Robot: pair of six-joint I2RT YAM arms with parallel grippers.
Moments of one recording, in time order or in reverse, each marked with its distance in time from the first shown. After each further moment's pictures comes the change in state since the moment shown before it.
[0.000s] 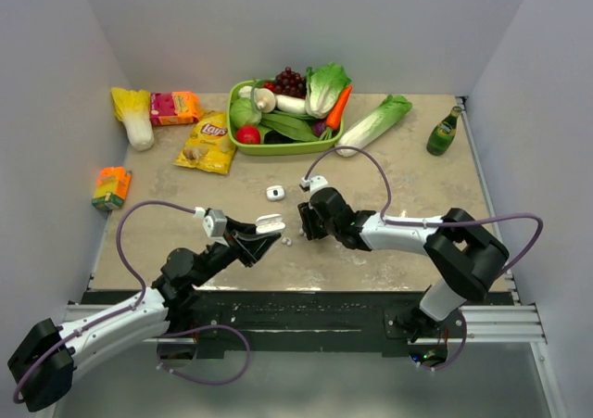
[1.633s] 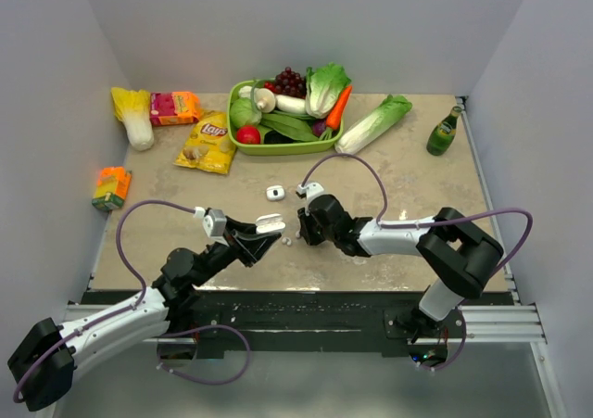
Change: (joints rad) left arm 0.000 0.008 0.000 0.012 0.001 -0.010; right arm 0.032 0.040 -0.052 0.117 -0.053 0.014
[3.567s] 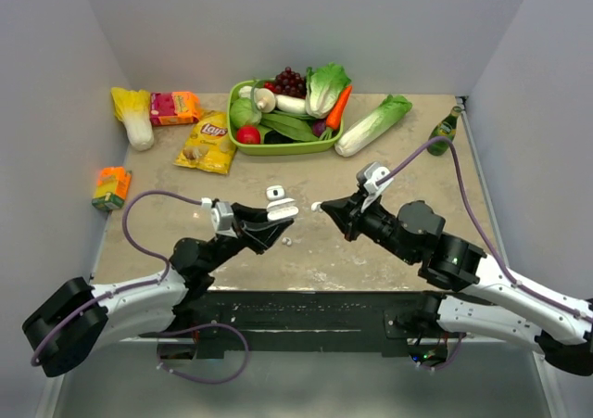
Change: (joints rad) left arm 0.008 0.341 0.092 0.448 0.067 0.093; right arm 0.177 -0.859 0.138 -0.357 0.136 -0.160
